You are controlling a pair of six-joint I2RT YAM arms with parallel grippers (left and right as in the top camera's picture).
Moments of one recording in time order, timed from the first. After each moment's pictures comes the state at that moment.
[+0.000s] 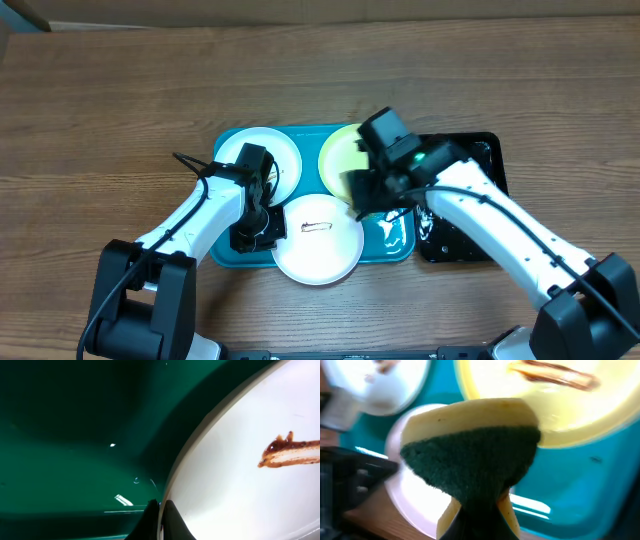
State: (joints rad) left arm -0.27 1.68 0.94 -0.93 0.21 -0.42; right arm 0.61 1.65 1.31 -0.92 -0.23 0.51
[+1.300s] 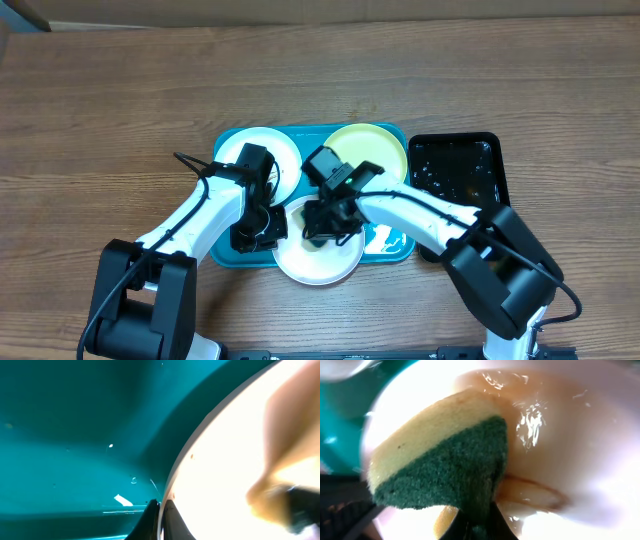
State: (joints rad) left arm -0.27 1.68 0.94 -0.93 0.21 -0.42; right arm 0.76 1.96 1.27 -0.69 -0.34 0.65
